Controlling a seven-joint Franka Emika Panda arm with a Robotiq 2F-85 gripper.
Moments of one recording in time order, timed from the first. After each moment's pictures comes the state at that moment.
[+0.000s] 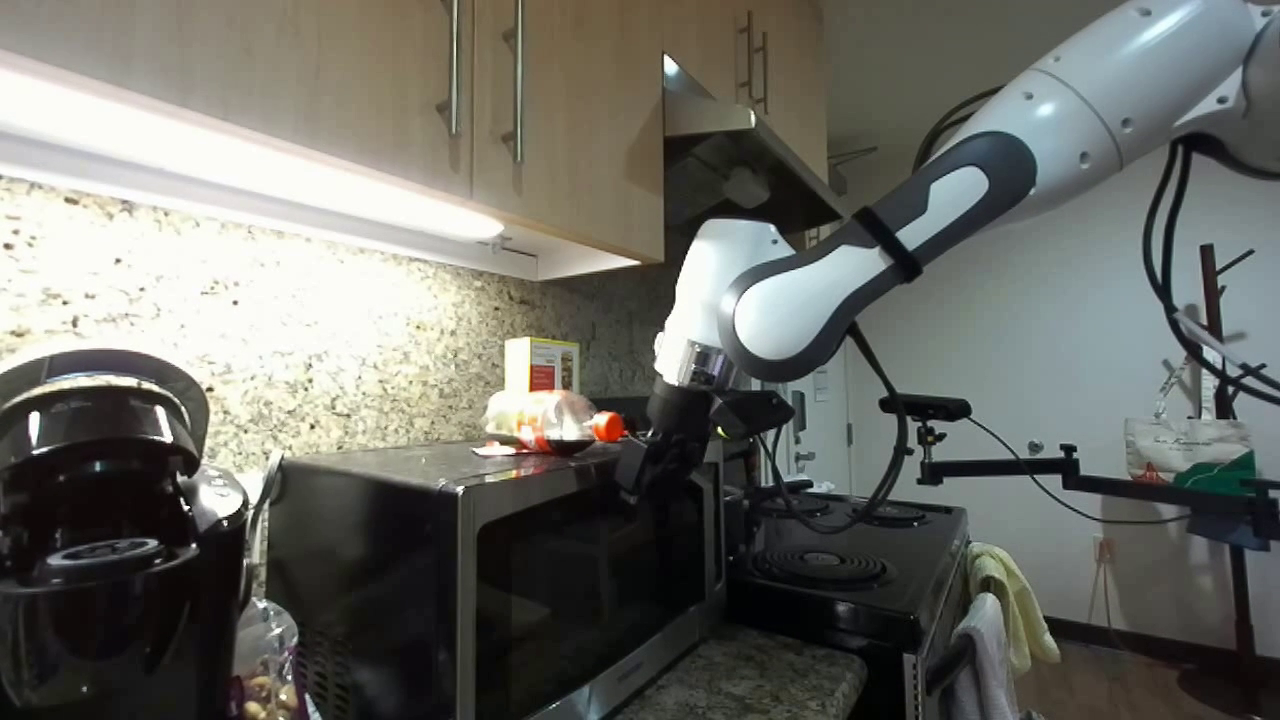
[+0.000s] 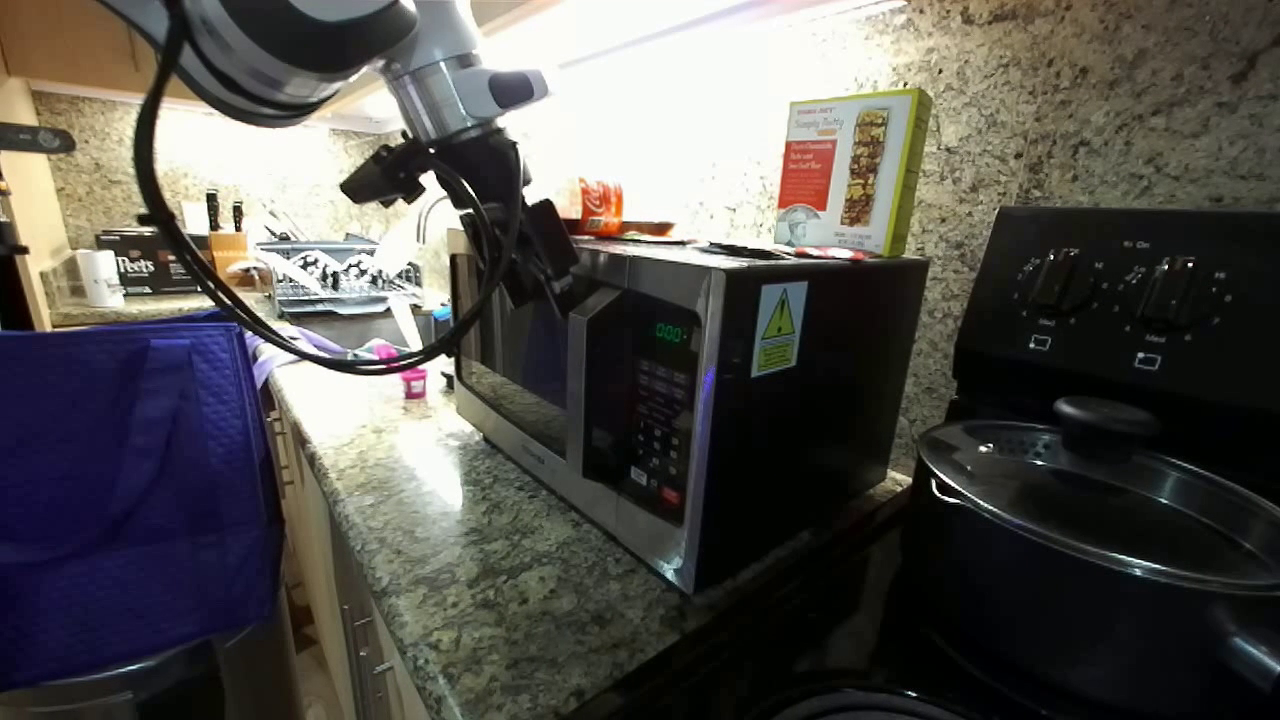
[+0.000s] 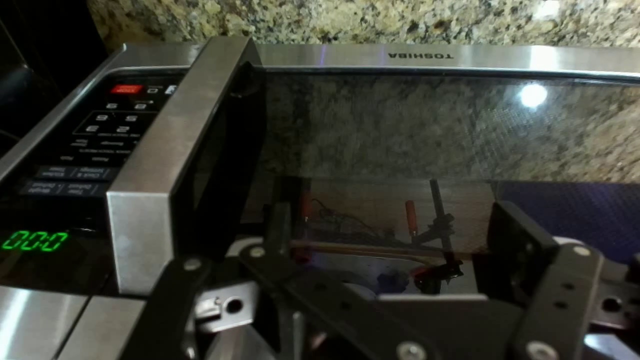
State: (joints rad) arm -0.01 -0.05 -0.04 -2.17 -0.17 2.54 0.19
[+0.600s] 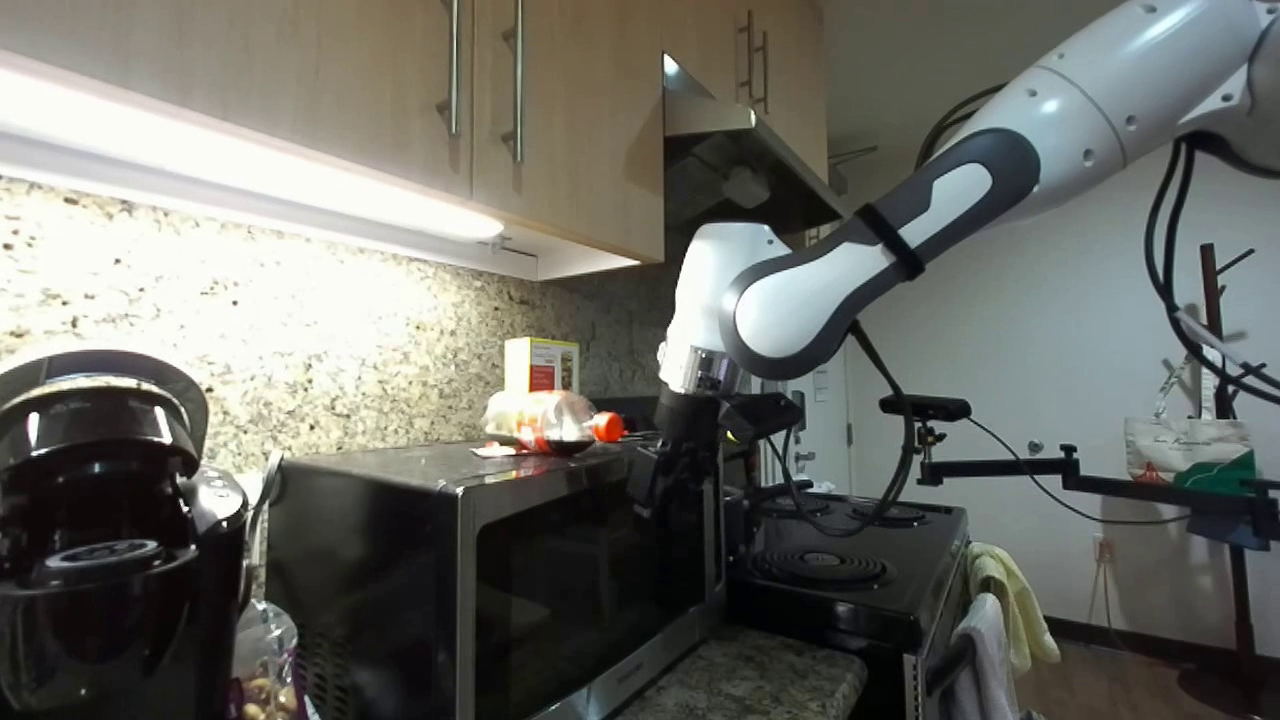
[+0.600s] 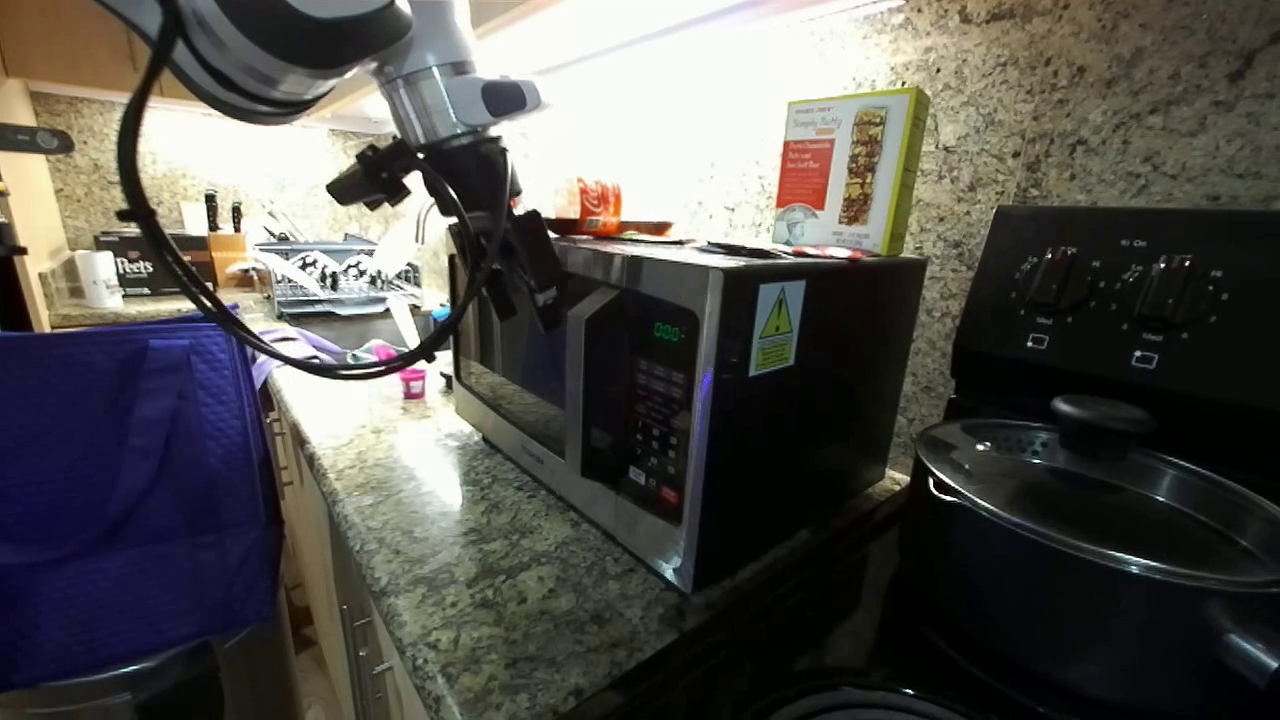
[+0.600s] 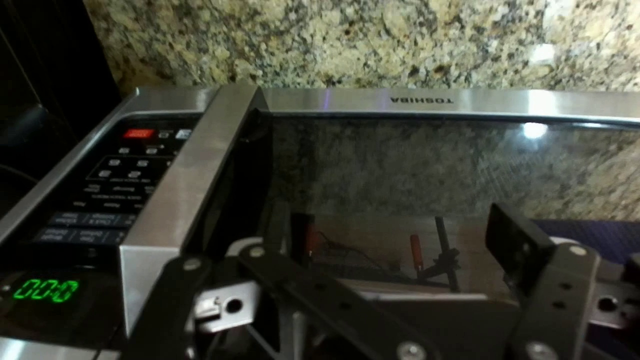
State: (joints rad) arm -0.01 -0.05 -0.04 -2.17 -0.17 2.45 0.19
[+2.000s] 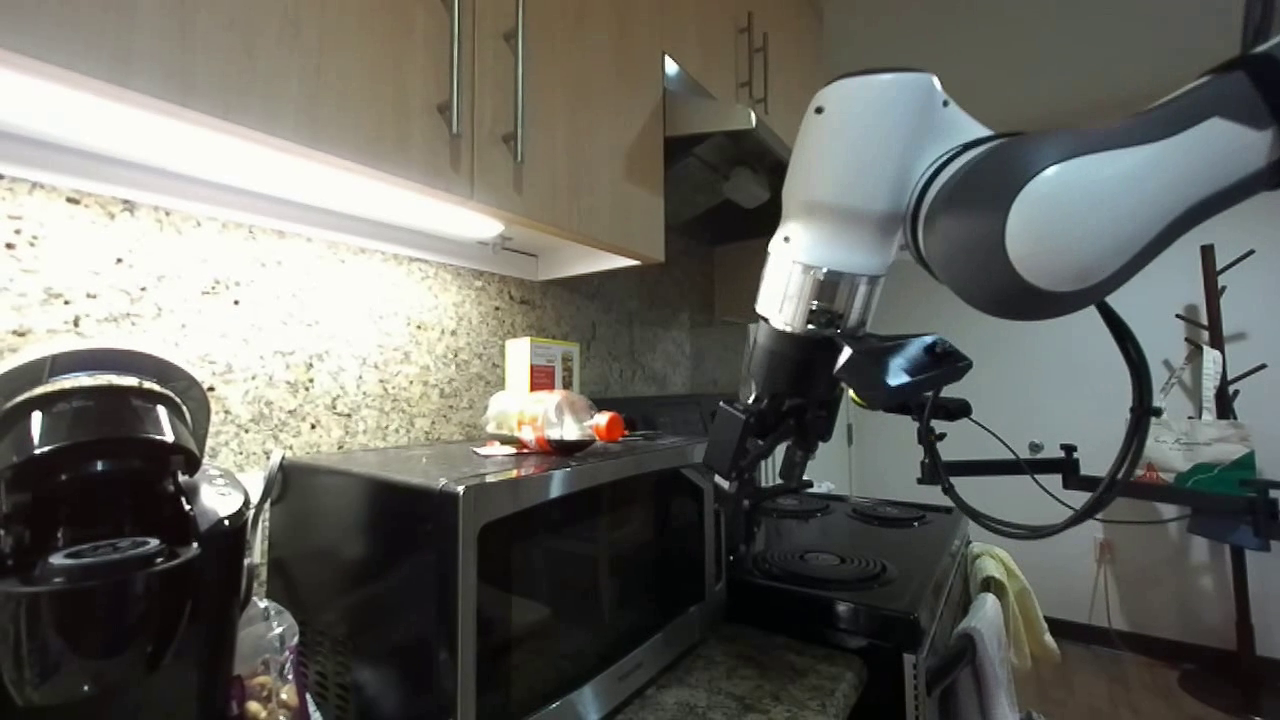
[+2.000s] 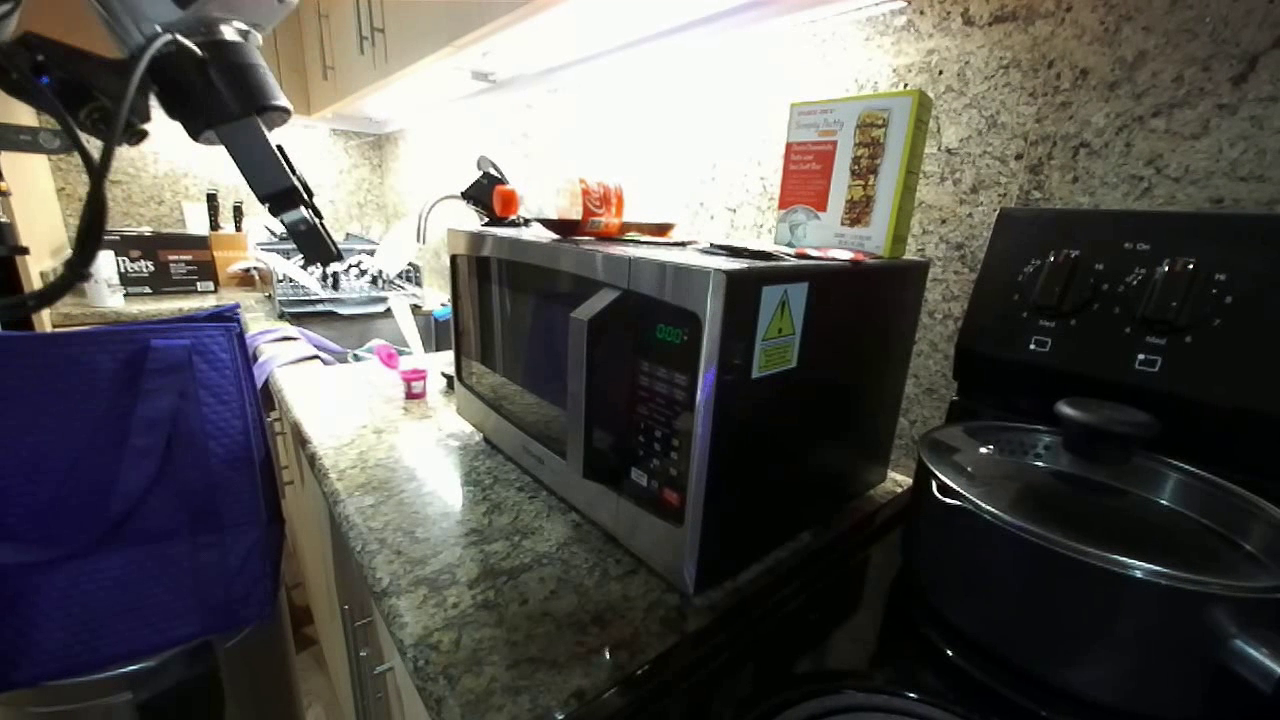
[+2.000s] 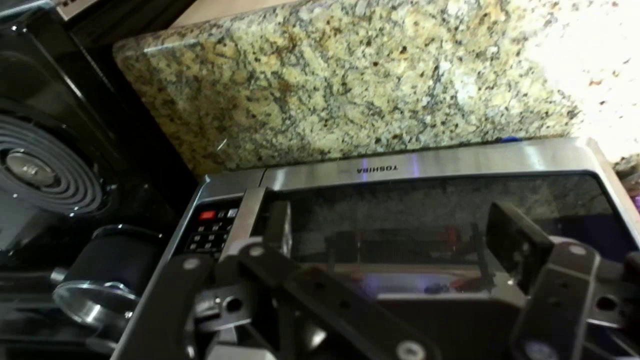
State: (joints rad) arm -0.04 -0.54 0.25 -2.49 -0.29 2.27 0.71
